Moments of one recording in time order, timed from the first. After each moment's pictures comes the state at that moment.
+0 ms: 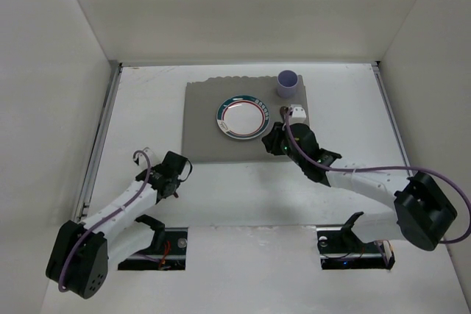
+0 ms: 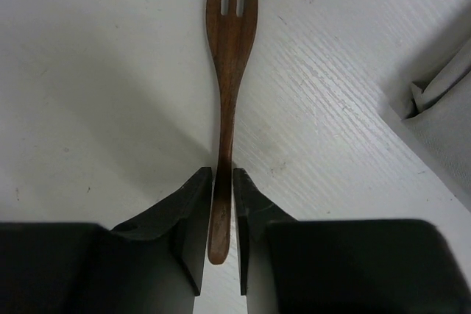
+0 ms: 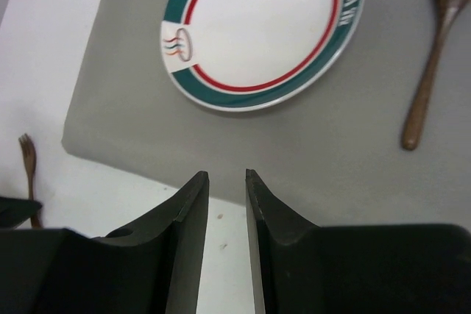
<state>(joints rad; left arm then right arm) -0.45 0.98 0.41 -0.64 -0.55 -1.14 0.74 1.31 0.68 0.21 0.23 0.57</state>
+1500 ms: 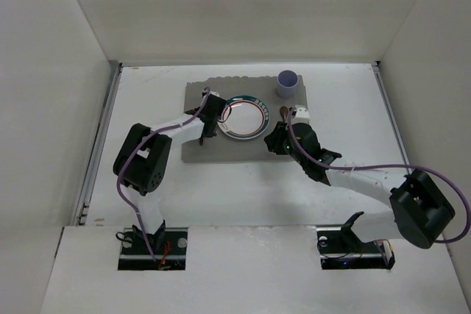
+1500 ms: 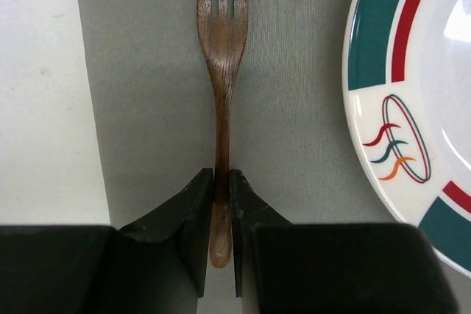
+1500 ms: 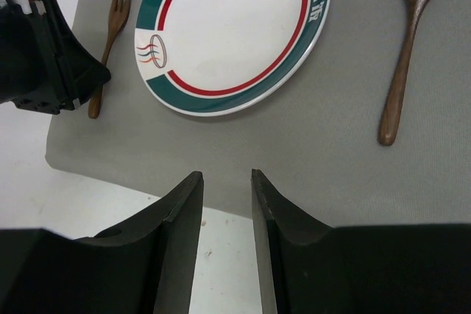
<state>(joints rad) -0.50 1.84 1.15 -0.32 -0.46 -0.28 0.69 1.33 0.65 0.24 0.23 0.60</state>
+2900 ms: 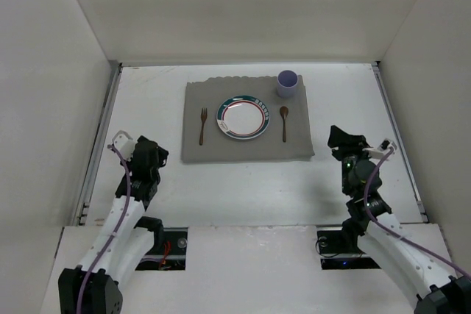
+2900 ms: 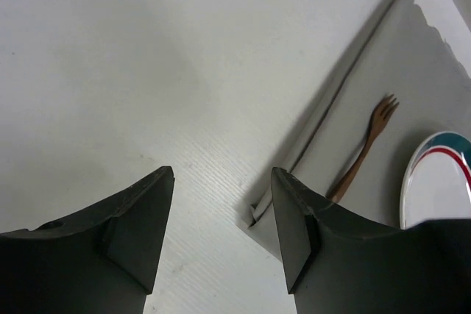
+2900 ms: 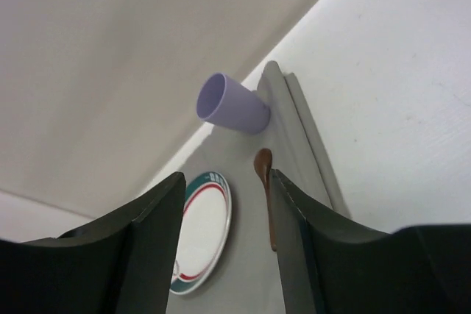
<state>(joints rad) -0.18 0.72 0.41 -0.29 -0.50 -0.87 0.38 0.52 0.20 0.37 0.54 0.85</state>
